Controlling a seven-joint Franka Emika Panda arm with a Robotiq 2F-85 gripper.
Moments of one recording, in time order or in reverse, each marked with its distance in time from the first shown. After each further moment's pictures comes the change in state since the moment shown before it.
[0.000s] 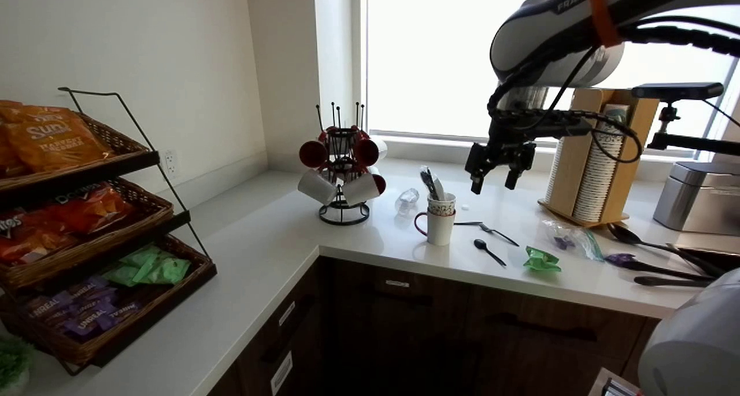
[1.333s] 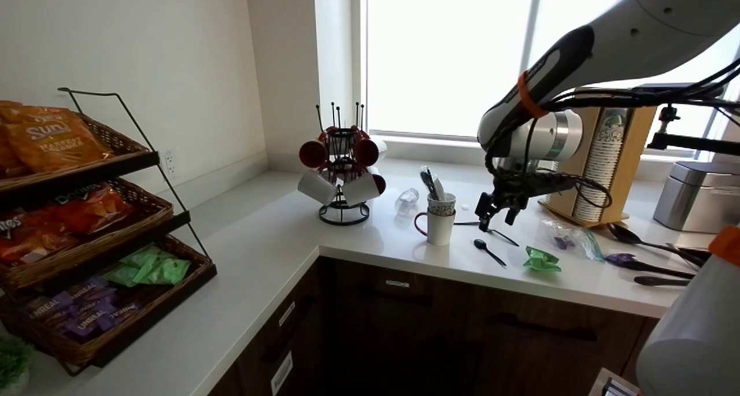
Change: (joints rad) arm -0.013 0.452 -0.180 0.044 0.160 0.403 -0.378
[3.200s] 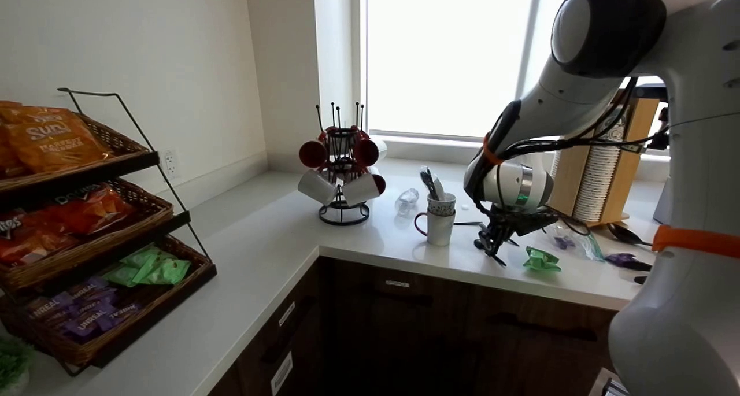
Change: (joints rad) arm -0.300 0.462 0.265 0.192 0.255 0.312 -0.277
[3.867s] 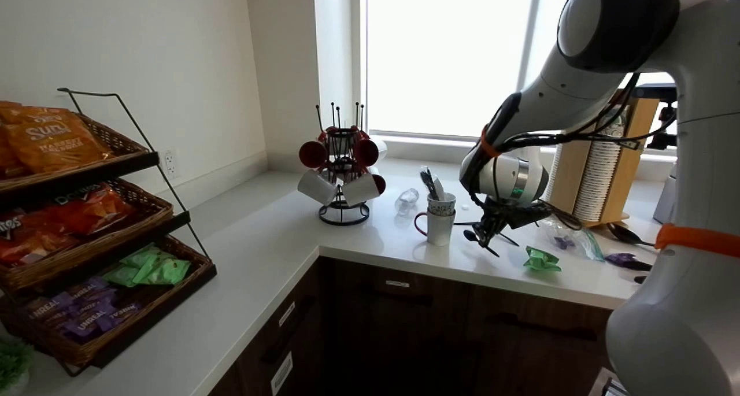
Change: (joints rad) arm -0.040 -0.031 0.067 0.014 0.026 0.001 -0.005
